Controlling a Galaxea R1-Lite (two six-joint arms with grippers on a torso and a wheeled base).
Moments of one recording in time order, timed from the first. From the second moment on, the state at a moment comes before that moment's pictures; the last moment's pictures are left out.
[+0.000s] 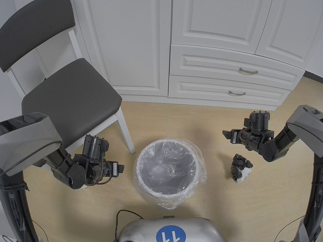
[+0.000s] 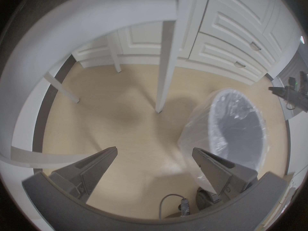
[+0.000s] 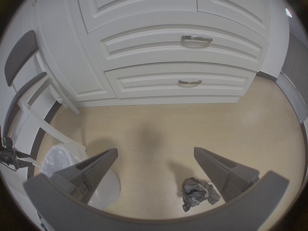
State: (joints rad) left arm -0.35 2.17 -0.79 -0.65 0.19 -0.22; right arm 0.17 2.25 -1.05 -0.82 -0.09 0.12
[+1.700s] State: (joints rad) left arm -0.43 2.41 -0.99 -0.60 0.19 -0.22; right arm 0.06 2.29 -1.06 -0.72 -0.07 0.04
